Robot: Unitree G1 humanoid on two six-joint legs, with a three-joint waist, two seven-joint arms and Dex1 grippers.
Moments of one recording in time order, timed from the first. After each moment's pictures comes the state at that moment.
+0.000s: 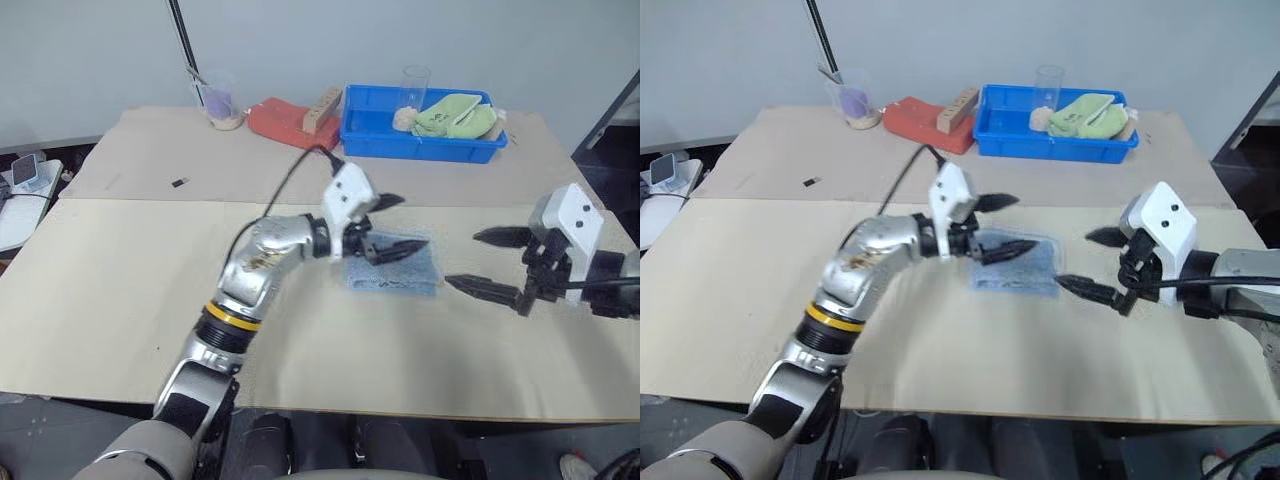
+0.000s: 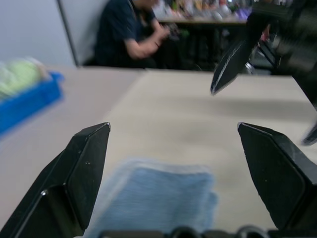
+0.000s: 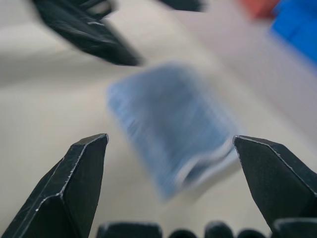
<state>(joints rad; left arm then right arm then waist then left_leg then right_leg) -0.73 0.22 -0.20 0.00 -0.34 0.44 -0.85 -0.28 -0.93 -0.26 -0.55 0.59 0.87 0.78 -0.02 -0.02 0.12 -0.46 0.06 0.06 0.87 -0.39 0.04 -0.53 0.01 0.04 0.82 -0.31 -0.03</state>
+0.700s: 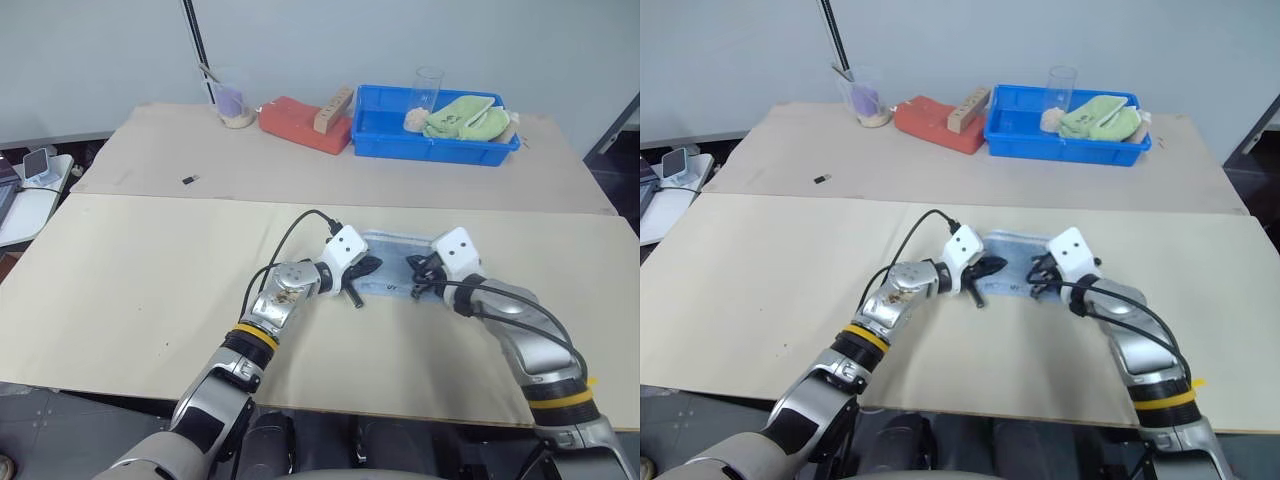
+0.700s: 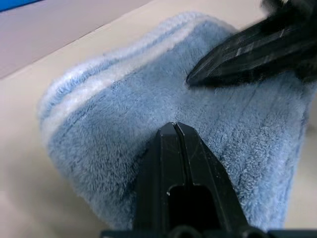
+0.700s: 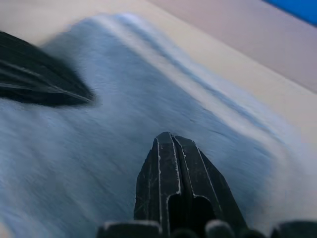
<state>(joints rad) -0.66 0.07 -0.32 0.53 -0.05 0.13 -0.68 -0.23 -0.57 0.03 -0.12 0.16 0.49 0.44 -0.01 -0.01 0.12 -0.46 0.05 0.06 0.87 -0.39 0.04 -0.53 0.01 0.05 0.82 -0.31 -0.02</state>
